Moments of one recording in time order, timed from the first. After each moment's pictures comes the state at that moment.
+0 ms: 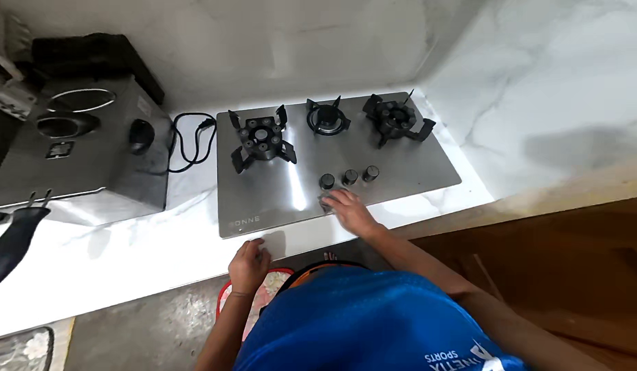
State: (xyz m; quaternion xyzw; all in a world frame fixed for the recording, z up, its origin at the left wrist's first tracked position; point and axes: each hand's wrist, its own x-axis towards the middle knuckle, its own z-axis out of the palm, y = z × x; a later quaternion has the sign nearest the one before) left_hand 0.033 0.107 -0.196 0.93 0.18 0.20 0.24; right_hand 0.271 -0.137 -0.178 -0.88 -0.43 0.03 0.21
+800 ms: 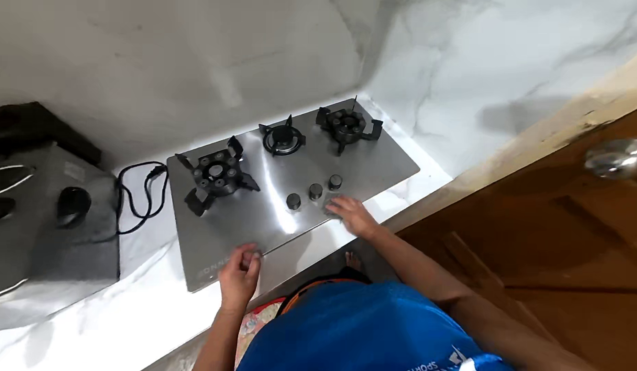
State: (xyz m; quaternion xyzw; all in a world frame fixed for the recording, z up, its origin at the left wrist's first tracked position) left_hand 0.107 0.088 -0.140 0.89 0.09 0.23 0.38; right_hand 0.296 -0.215 -0.184 -0.90 -0.35 -0.01 0.26
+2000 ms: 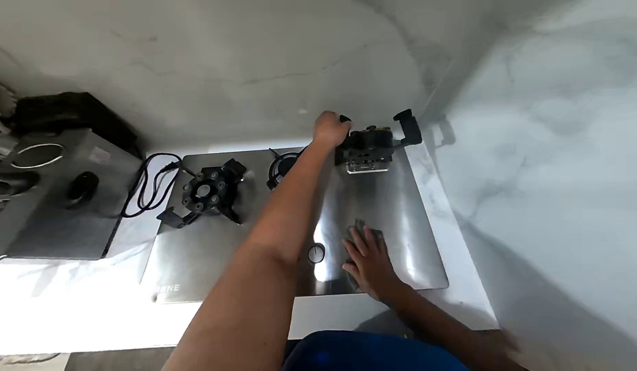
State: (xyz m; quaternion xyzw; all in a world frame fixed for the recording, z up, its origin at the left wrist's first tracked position) left_hand 0.612 -0.027 0.000 0.89 0.23 0.03 0.40; right_hand 0.459 -0.288 -0.169 -0.86 -0.46 0.14 0.21
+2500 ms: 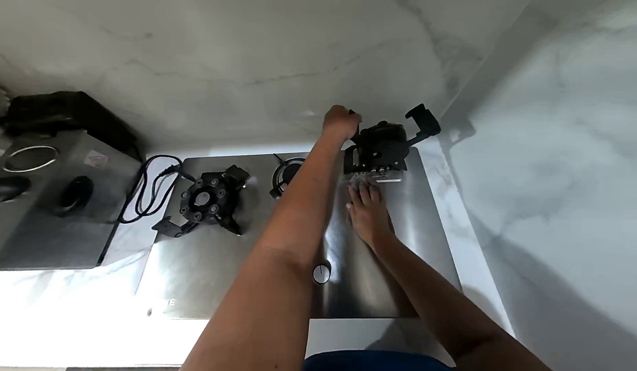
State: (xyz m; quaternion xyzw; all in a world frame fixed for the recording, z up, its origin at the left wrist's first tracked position) left_hand 0.648 -0.009 0.000 0.86 0.28 0.00 0.44; right_hand 0.575 -0.181 -0.166 -0.92 -0.37 0.05 0.13
